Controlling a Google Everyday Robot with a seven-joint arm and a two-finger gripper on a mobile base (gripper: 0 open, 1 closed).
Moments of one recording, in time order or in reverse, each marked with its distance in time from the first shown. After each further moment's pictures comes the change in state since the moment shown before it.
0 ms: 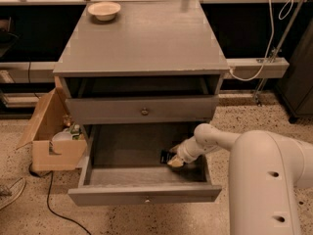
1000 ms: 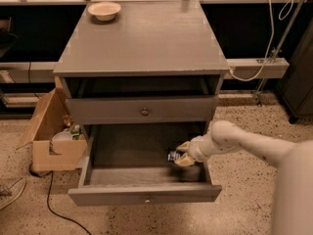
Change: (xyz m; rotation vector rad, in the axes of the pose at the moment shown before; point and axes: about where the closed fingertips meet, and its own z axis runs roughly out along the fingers) arm -0.024 0.025 -0.083 0.048 -0.090 -0.085
